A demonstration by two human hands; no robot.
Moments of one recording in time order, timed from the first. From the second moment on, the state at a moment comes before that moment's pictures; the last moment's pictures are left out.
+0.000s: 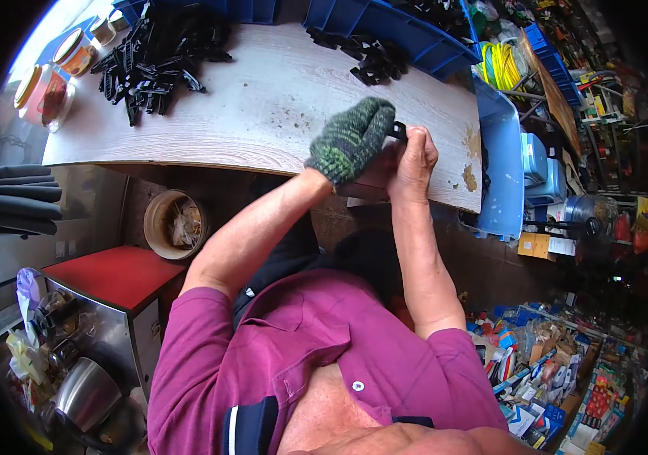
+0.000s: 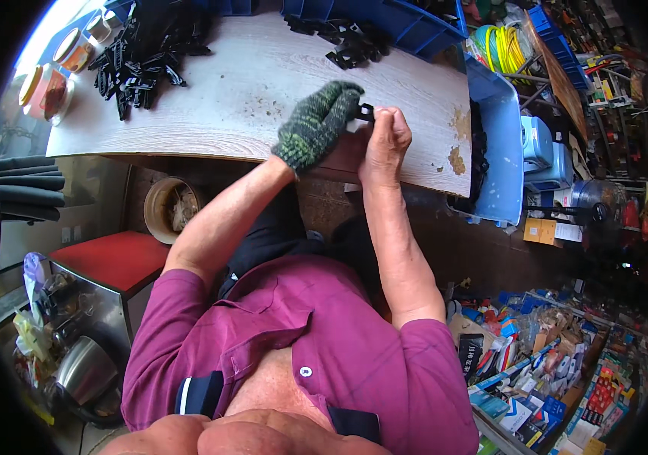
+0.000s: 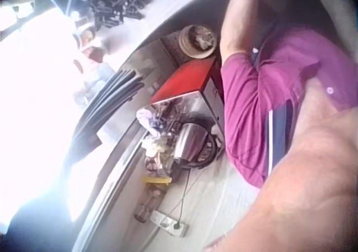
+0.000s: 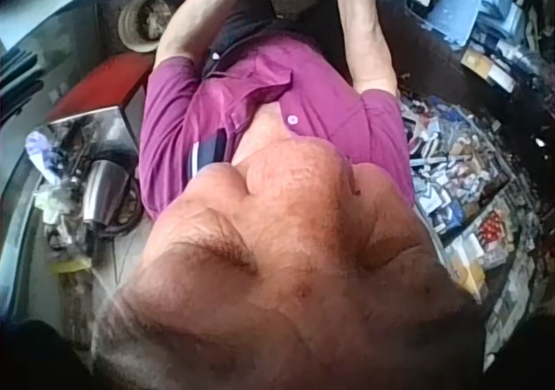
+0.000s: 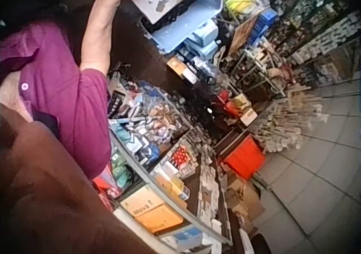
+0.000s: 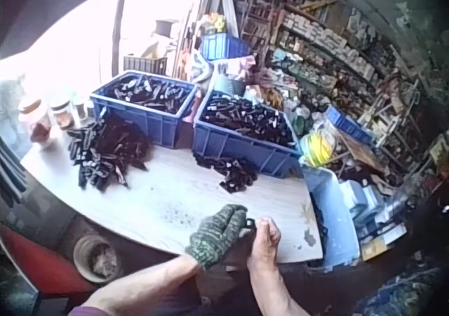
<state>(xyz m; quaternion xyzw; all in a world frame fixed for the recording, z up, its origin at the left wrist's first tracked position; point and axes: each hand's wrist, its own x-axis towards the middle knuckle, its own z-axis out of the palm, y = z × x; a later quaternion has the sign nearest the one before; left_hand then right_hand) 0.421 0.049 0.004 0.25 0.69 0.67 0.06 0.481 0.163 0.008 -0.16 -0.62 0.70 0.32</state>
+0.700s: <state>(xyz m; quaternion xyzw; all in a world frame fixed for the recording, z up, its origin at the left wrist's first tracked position) 0.336 0.043 0.010 0.41 0.86 0.25 -0.18 0.464 0.234 0.029 -0.33 -0.56 0.72 0.23</state>
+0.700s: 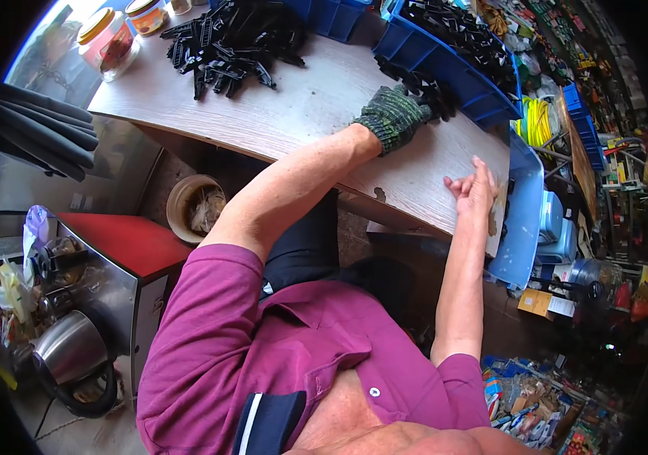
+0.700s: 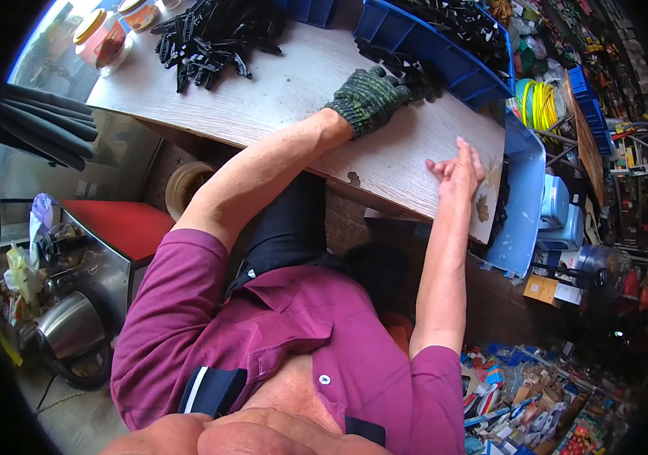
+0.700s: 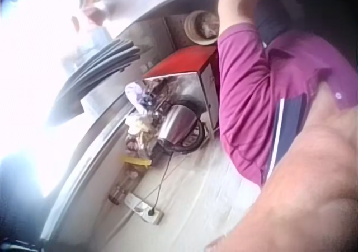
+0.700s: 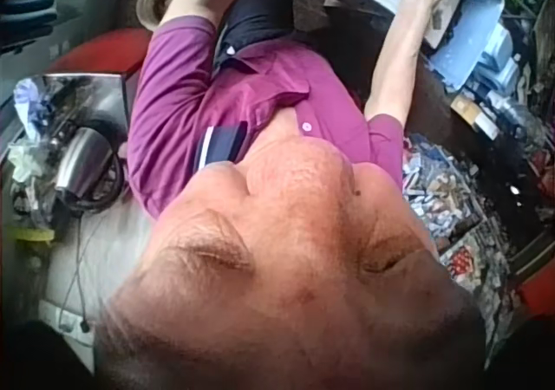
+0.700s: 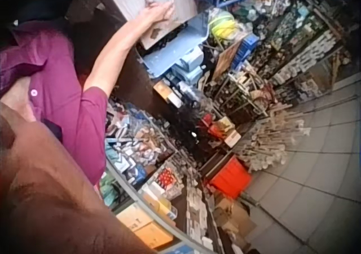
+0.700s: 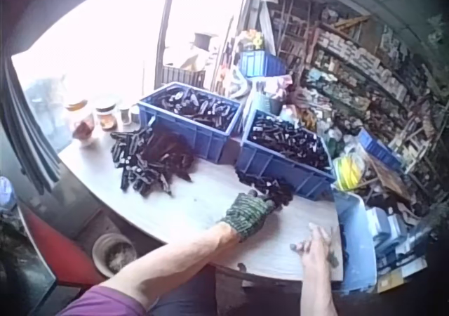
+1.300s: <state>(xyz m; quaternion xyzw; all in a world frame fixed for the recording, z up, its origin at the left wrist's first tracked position) 0.352 0.037 0.011 0.44 0.85 0.26 -0.13 0.427 0.186 0.029 -0.24 -0.77 0.59 0.05</state>
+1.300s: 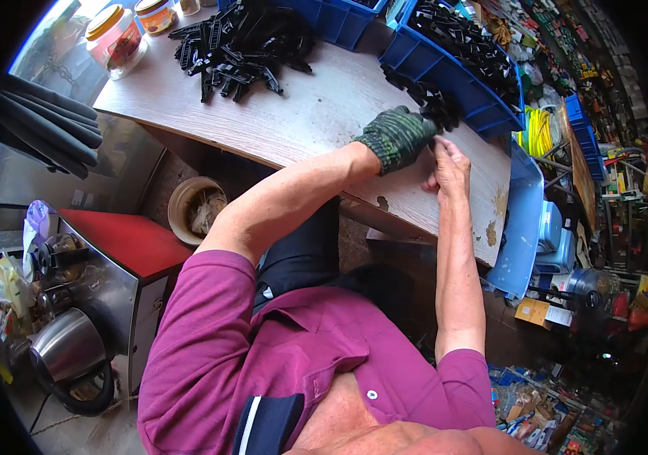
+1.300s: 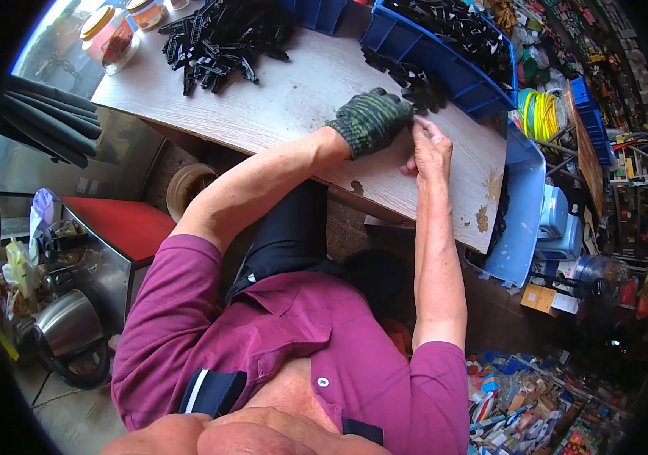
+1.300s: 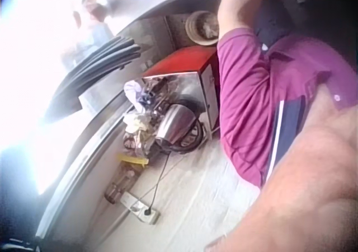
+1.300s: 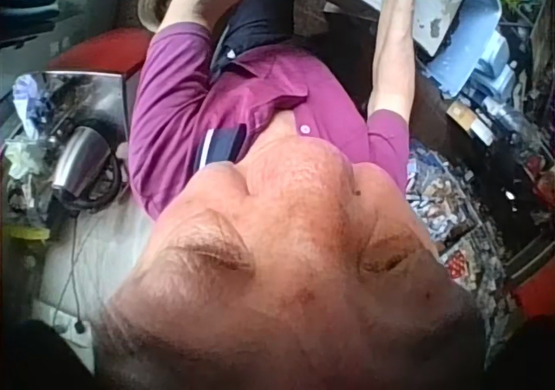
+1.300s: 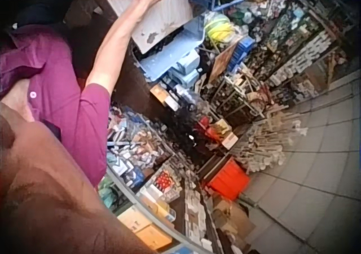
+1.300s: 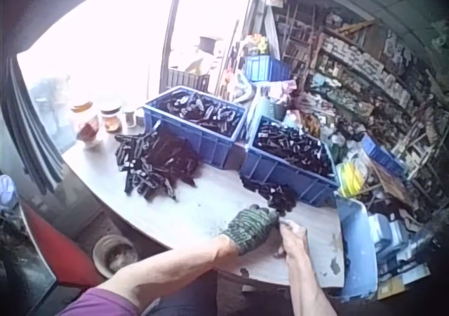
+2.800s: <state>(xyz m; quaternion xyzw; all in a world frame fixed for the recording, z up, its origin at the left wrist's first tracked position) 0.294 -0.058 0.048 0.07 0.88 0.19 -0.42 0.445 0.150 0.018 -0.15 -0.67 0.71 0.16</state>
